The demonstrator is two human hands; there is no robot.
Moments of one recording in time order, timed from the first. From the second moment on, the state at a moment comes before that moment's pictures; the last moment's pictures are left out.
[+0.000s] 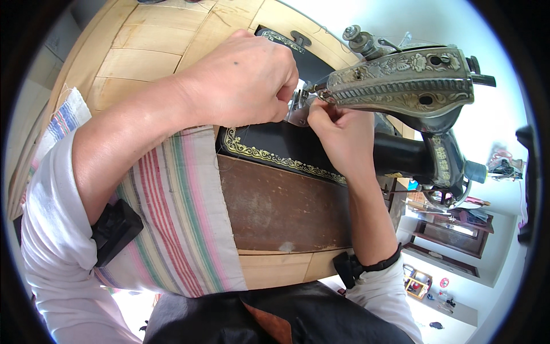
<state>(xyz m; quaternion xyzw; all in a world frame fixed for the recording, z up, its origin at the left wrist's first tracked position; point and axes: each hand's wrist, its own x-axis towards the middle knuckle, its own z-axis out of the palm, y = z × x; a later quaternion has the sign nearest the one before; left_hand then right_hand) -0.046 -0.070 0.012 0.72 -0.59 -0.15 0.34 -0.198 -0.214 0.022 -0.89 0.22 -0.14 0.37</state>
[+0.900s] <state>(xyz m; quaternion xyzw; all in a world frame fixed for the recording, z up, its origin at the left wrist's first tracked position) -0.056 -0.086 0.005 0.77 -0.53 -0.08 0.35 -0.208 -0.232 0.005 -0.89 0.22 -0.19 0.35</state>
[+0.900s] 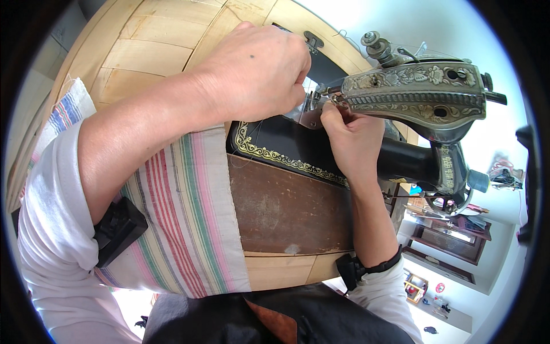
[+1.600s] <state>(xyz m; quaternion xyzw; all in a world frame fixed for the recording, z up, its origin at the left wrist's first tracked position) -0.055 -0.077 0.040 0.77 -0.54 -0.09 0.34 -0.253 -0.244 0.017 -0.85 0.26 -0.16 0.44</state>
